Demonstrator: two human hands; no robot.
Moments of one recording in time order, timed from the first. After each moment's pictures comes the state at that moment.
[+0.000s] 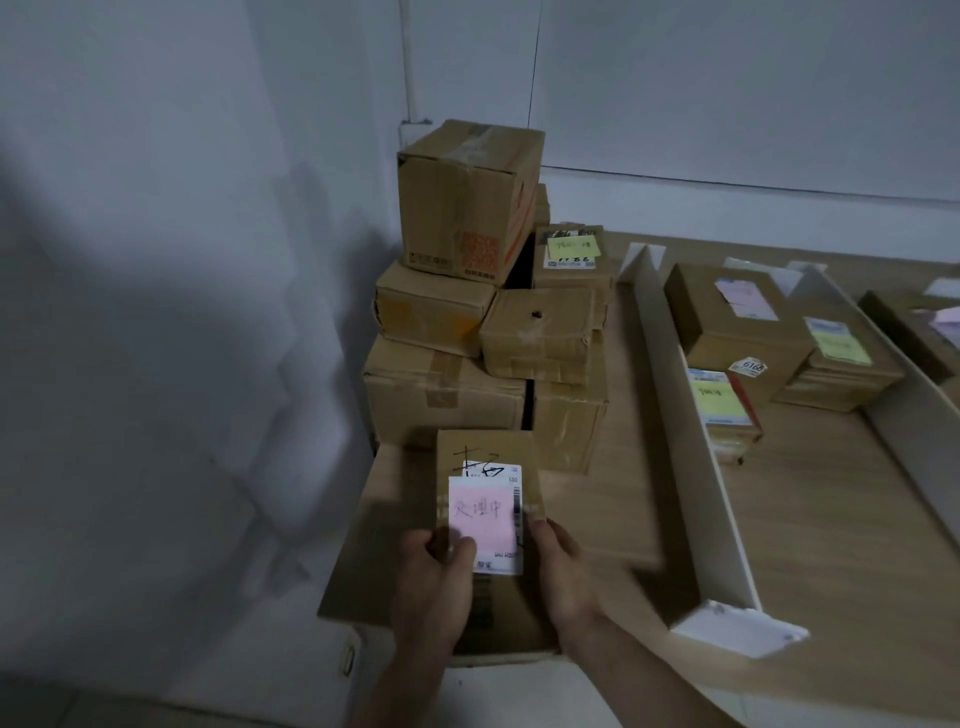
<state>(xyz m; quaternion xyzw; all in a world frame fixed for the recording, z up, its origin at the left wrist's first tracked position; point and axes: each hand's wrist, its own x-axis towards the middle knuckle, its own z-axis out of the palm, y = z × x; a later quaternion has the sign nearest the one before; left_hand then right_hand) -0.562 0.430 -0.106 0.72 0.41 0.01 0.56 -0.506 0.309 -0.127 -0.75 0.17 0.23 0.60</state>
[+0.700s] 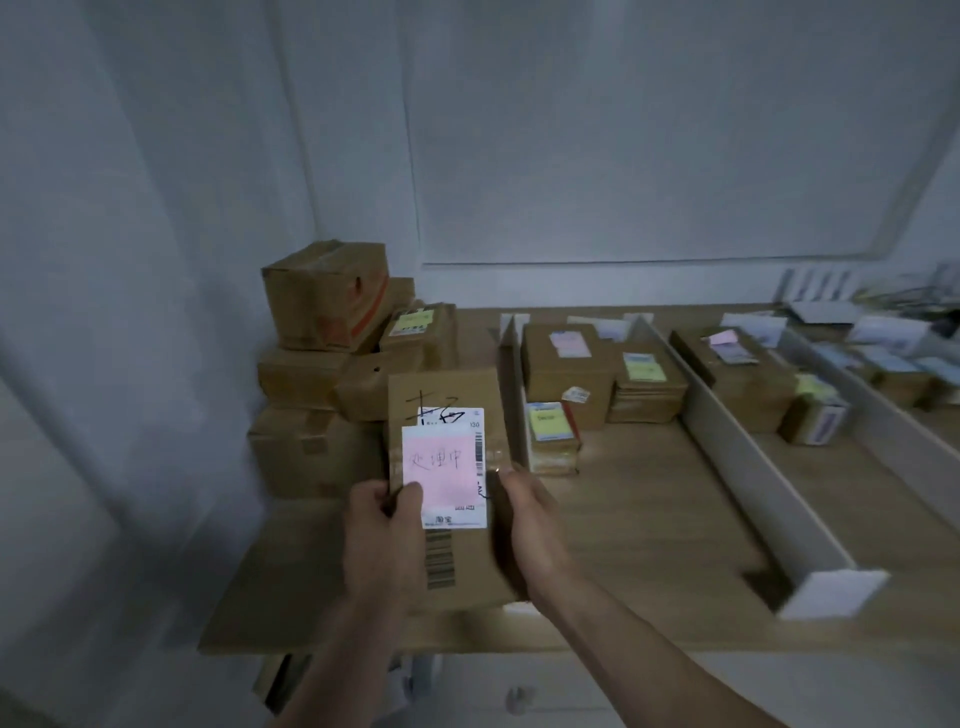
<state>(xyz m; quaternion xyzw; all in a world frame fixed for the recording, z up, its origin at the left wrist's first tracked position) -0.597 0.242 0.027 0.75 0.30 0.18 0.57 -0.560 0.103 0.029 -0.70 0.04 0.07 0.71</state>
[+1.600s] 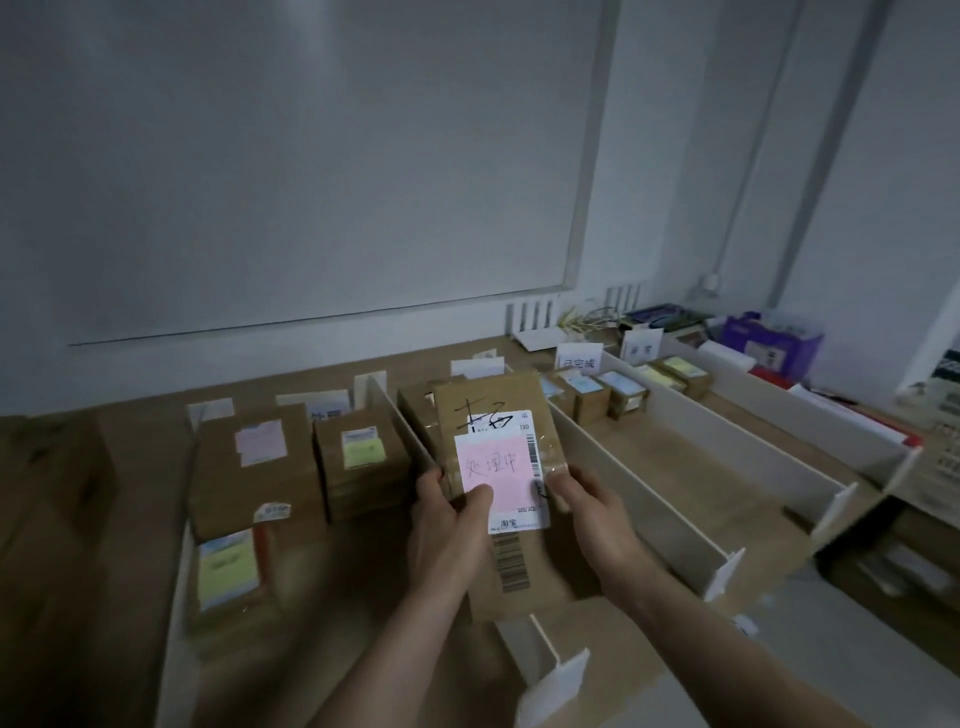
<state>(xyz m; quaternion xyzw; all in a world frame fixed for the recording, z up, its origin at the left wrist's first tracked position) -0.382 -0.167 0.061 0.78 0.03 -0.06 0.62 -0.429 -0.319 0.074 -0.73 0.20 -0.13 0.65</state>
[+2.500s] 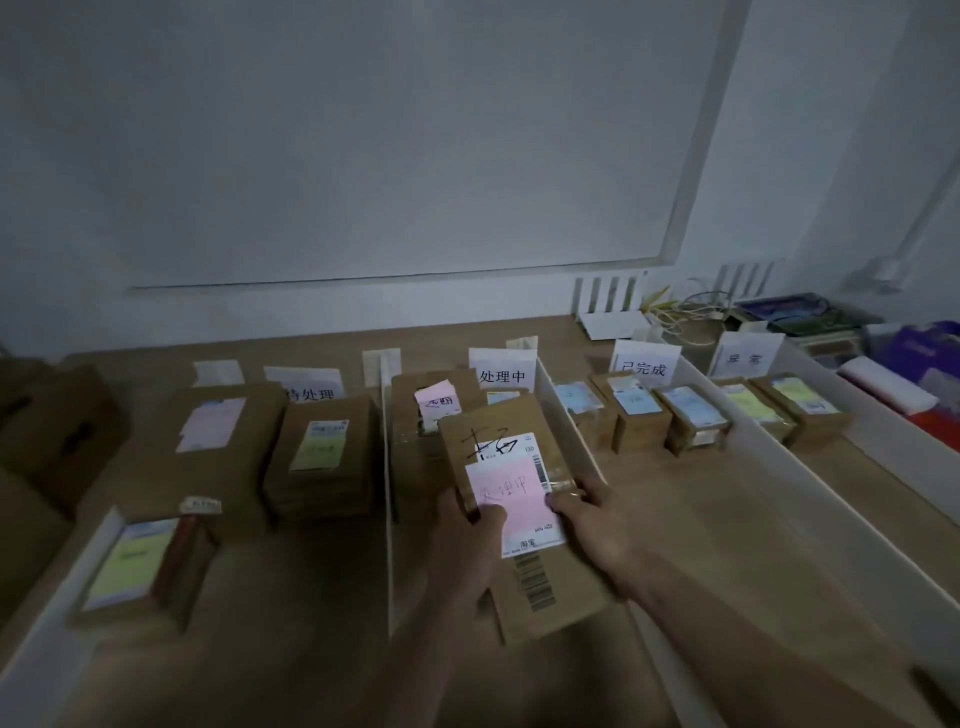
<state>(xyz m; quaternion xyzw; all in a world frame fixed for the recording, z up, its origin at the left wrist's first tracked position) -0.244 -0.384 0.014 0.78 0.18 -0.06 0.59 -0.224 -0.549 0.005 -0.81 0.14 0.05 0.56</state>
